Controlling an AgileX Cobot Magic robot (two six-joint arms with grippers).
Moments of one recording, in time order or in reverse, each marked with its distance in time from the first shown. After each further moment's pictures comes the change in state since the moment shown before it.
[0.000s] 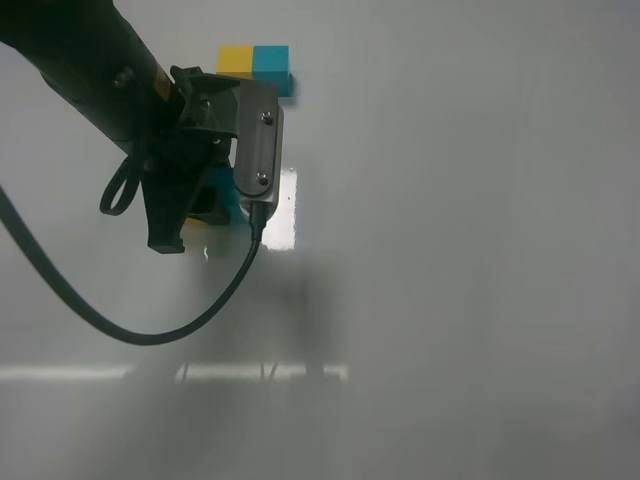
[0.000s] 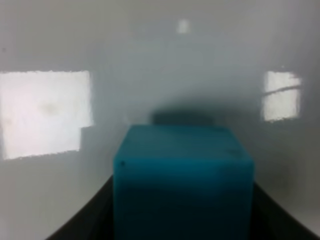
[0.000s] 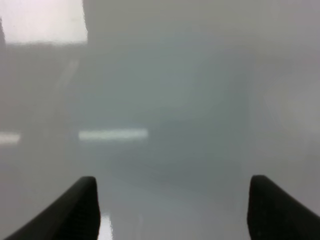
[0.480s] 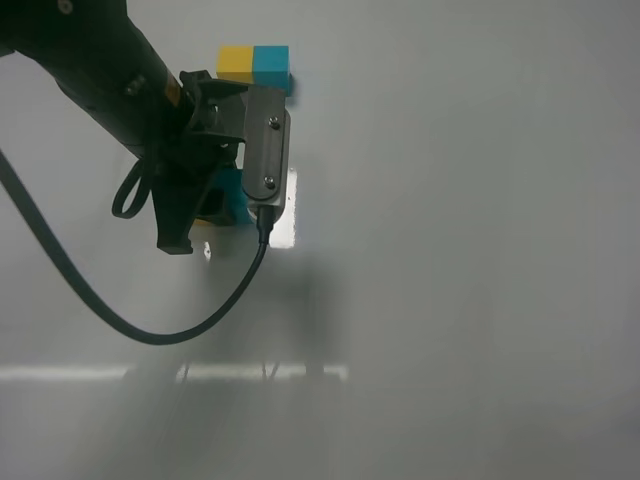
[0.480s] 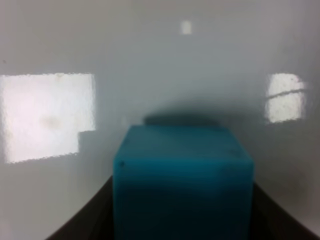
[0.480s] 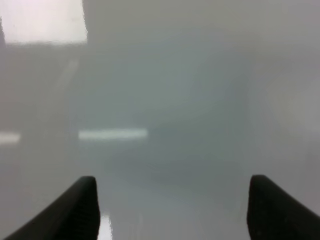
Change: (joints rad) left arm 0.000 0.014 -0.001 0.003 -0.018 0.000; right arm 0.000 0.000 0.000 0.000 0.000 0.000
